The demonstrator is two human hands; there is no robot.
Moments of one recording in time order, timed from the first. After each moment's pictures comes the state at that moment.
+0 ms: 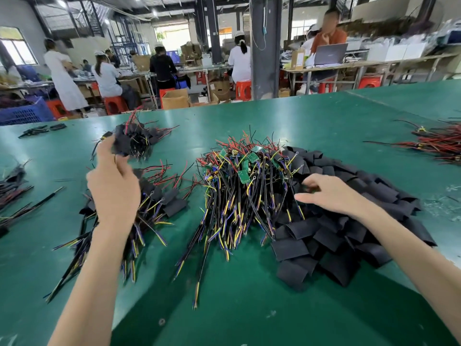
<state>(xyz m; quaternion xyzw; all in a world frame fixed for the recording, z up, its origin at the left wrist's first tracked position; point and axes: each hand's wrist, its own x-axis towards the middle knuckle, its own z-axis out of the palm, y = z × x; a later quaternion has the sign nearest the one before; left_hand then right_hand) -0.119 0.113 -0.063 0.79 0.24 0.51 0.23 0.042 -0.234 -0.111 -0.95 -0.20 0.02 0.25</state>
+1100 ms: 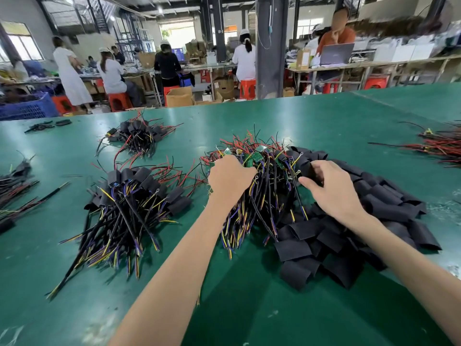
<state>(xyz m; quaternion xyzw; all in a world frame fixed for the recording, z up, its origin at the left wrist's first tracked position) -0.014 -0.023 -0.074 0.90 0.25 0.23 0.26 0.029 -0.217 -0.112 -0.89 -0.19 -0.21 0.35</state>
